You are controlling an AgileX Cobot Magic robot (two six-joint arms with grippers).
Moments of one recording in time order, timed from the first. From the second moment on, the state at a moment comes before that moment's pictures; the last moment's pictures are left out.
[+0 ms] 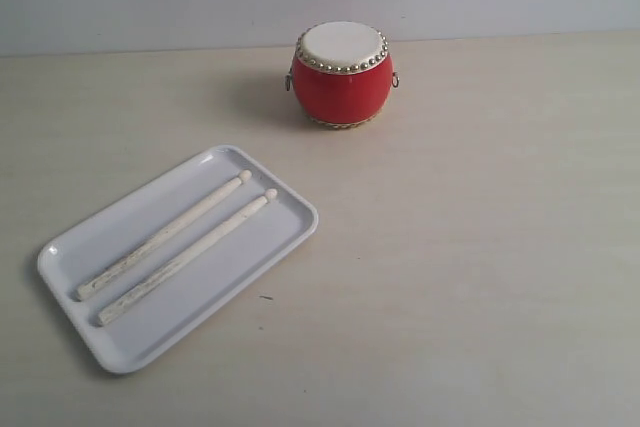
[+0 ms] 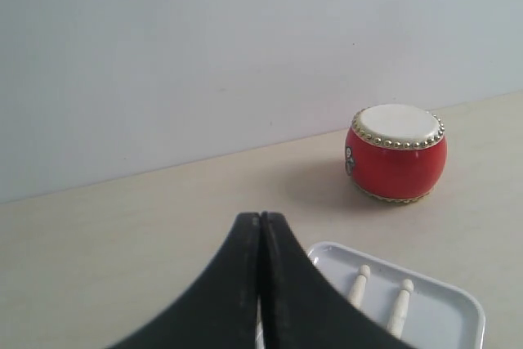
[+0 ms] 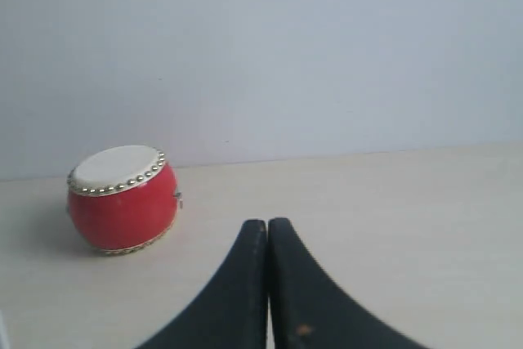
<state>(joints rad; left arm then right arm) -0.32 0.47 -0.40 0.07 0.19 0.00 0.10 0.32 -0.15 0.36 0.04 -0.29</state>
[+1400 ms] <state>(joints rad) -0.32 0.47 -0.40 0.07 0.19 0.00 0.02 0.01 0.00 0.22 0.26 -0.23</state>
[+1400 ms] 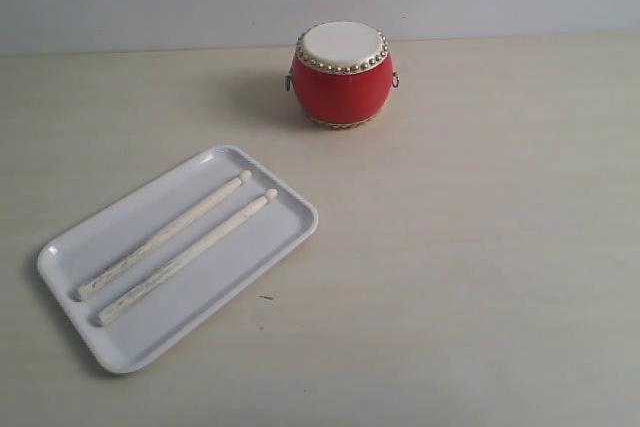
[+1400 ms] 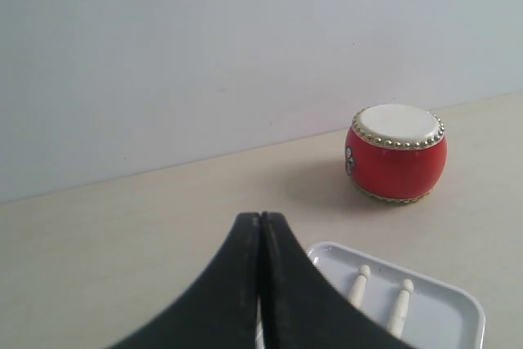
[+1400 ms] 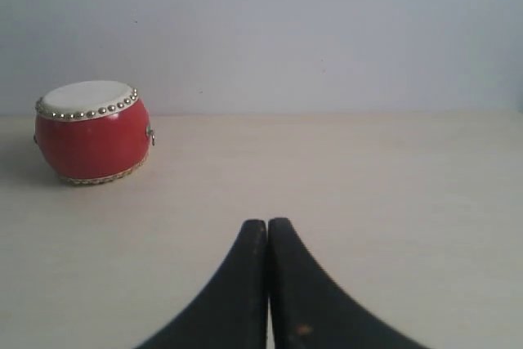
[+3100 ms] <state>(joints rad) -0.34 0.47 -0.40 0.07 0.19 0.01 0.02 0.01 0.00 0.06 0.28 0.10</state>
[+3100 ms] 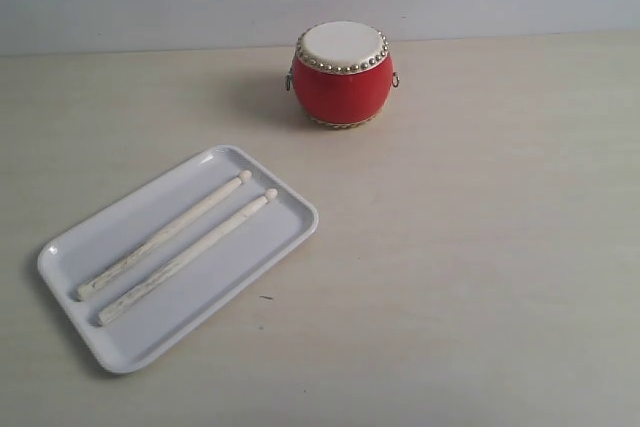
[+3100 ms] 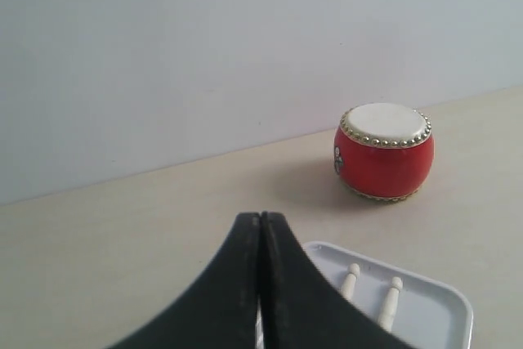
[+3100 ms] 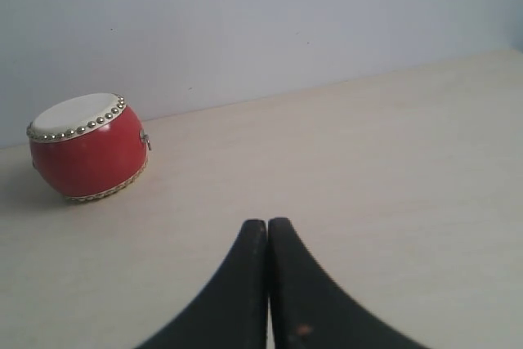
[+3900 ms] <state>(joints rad) -0.06 0.02 -0.09 0.07 0.23 -0.04 0.02 0.01 0.00 0.06 0.28 0.10</state>
